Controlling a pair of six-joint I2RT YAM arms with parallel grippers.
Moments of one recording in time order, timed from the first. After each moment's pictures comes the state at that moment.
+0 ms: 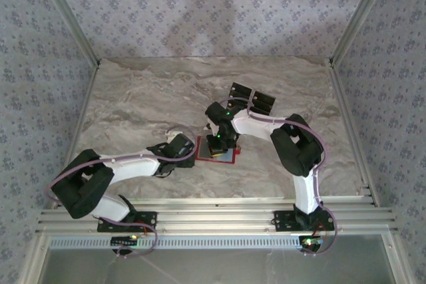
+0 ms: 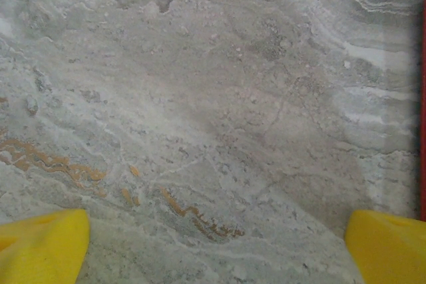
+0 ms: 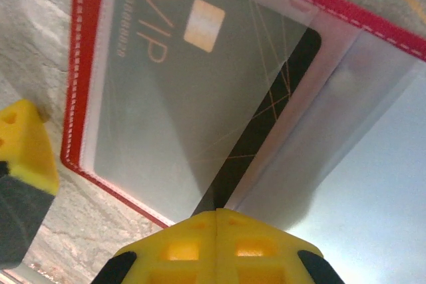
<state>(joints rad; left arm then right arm) -0.79 1.44 0.57 -0.24 -0.36 -0.65 0.75 1.98 1.35 -0.76 -0.33 0.46</state>
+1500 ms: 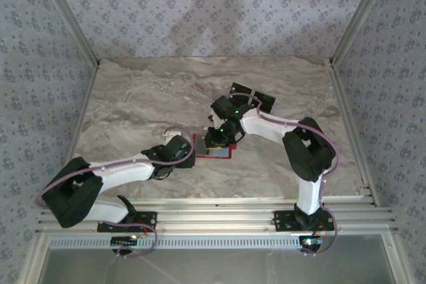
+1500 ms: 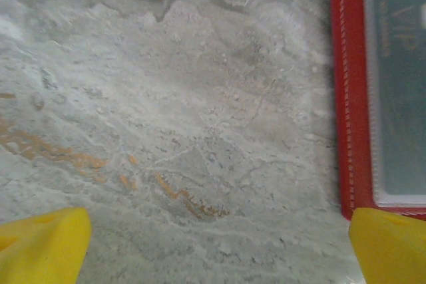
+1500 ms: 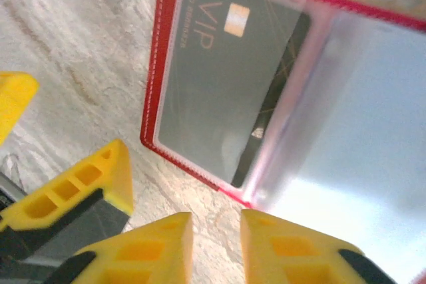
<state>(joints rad) -0.81 1.32 0.53 -0.24 -0.36 -0.67 0.71 1.84 1.27 -0.63 -0.41 0.54</state>
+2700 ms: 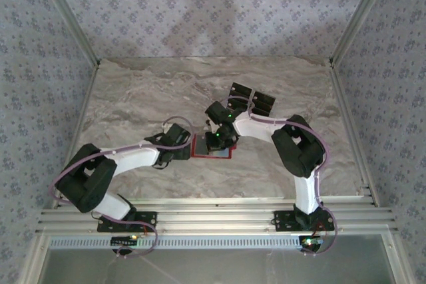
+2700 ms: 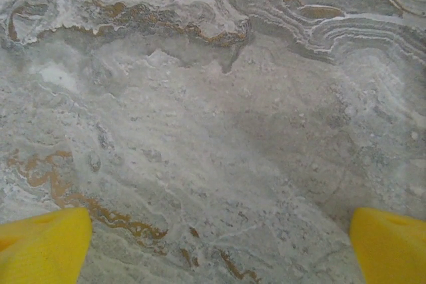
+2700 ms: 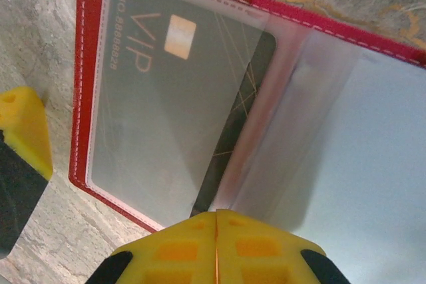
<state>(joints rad) -0.68 1.49 0.66 -0.31 -0.35 -0.57 0.75 1.95 1.30 -0.60 -0.30 0.52</state>
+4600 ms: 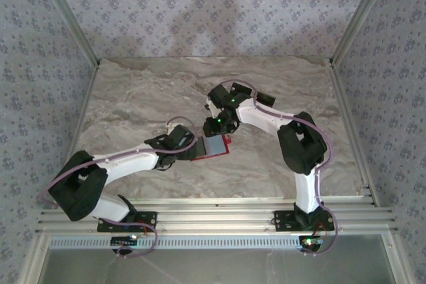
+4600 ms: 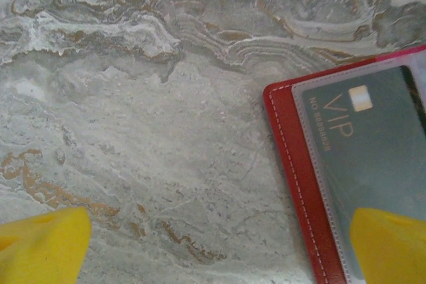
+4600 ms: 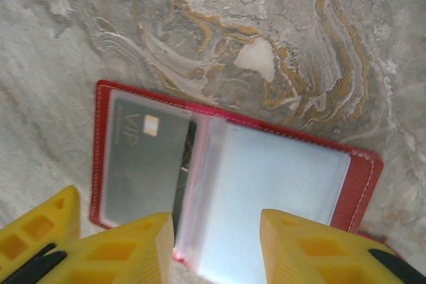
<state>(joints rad) -0.77 1.42 0.68 -0.34 -0.36 -0.61 0.68 1.98 1.49 -0.72 -0.25 0.31</state>
